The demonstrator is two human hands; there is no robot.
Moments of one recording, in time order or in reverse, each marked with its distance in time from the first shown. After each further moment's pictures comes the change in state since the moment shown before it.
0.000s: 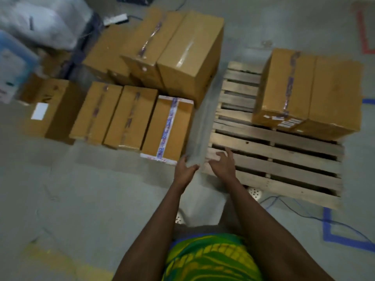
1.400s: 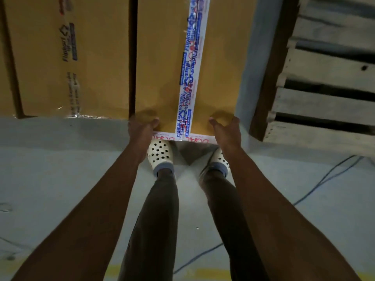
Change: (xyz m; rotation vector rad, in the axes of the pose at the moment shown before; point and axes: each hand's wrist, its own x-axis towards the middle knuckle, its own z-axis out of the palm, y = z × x) left_hand 0.539 -0.352 -0.187 0.022 0.141 -0.451; right_hand 0.341 0.010 0.477 0.312 0.018 0.685
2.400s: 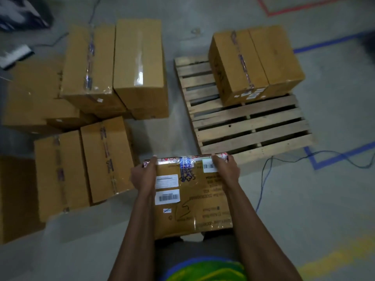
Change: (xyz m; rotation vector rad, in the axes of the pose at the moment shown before) left_hand -0.492 0.197 -0.127 0.015 -0.008 0.385; right_hand -0.405 -0.005 -0.341 0.524 0.259 -0.098
